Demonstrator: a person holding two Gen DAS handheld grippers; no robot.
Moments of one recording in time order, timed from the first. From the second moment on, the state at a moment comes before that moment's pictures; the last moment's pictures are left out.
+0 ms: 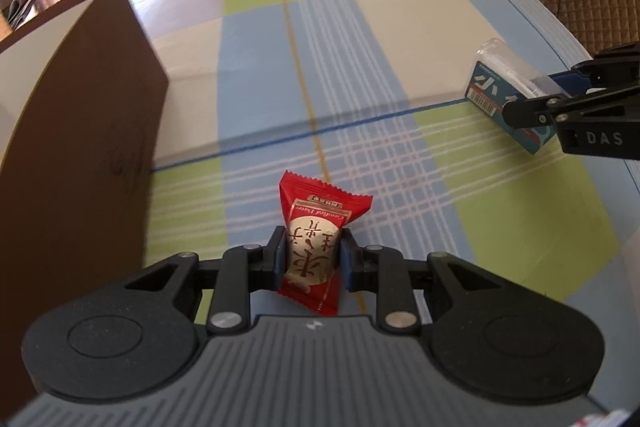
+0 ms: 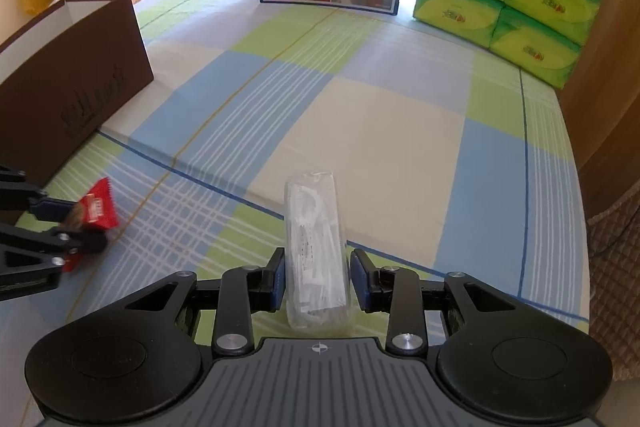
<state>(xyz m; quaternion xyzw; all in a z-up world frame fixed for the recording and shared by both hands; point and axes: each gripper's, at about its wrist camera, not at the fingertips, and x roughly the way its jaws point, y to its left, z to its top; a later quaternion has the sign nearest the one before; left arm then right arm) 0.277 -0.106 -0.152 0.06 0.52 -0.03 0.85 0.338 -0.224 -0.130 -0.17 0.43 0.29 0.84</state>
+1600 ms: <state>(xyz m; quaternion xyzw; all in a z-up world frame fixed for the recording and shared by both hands) 0.136 -0.016 -0.021 -0.05 0.41 0.01 0.91 0.196 -0.135 -0.024 -0.07 0.40 0.48 0.78</state>
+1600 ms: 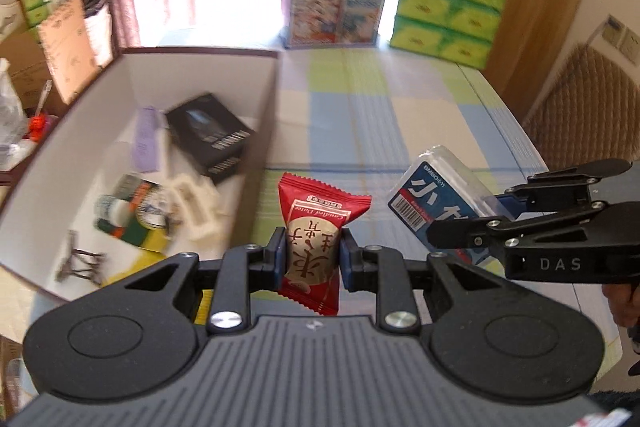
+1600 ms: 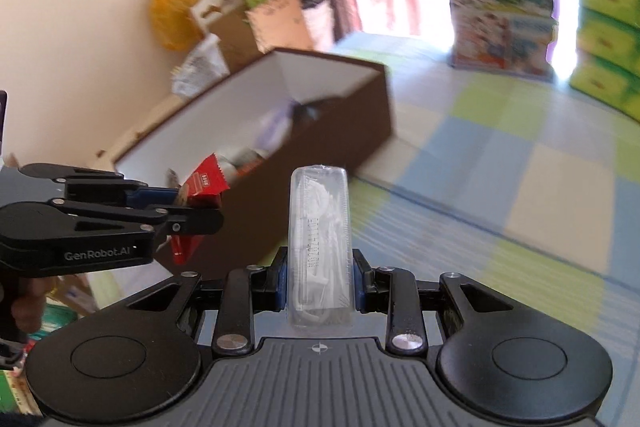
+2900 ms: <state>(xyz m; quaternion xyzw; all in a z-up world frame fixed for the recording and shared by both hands) 0.201 0.196 -0.075 0.00 0.50 0.05 0.86 0.198 0.067 -0.081 -0.15 0.44 0.47 0.75</state>
